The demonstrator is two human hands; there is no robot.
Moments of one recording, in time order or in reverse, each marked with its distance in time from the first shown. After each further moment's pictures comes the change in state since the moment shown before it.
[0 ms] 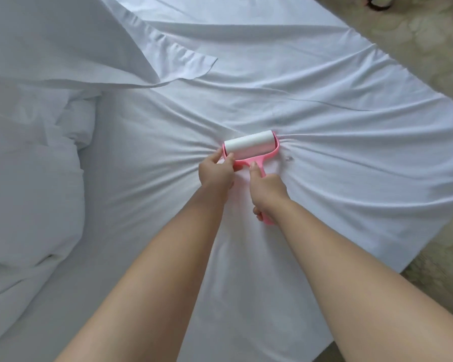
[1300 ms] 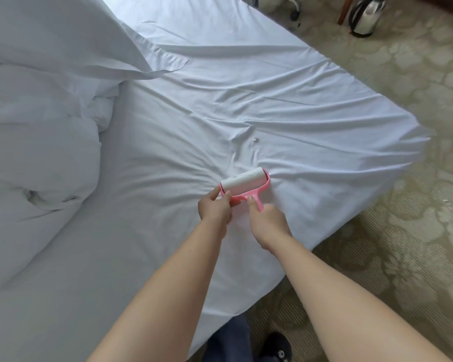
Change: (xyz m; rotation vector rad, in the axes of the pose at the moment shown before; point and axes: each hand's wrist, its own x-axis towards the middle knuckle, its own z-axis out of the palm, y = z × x) left_hand -0.167 -0.074 0.006 -0.134 0.059 -0.117; right_hand -0.101 0.131 -0.053 -0.186 0.032 -0.156
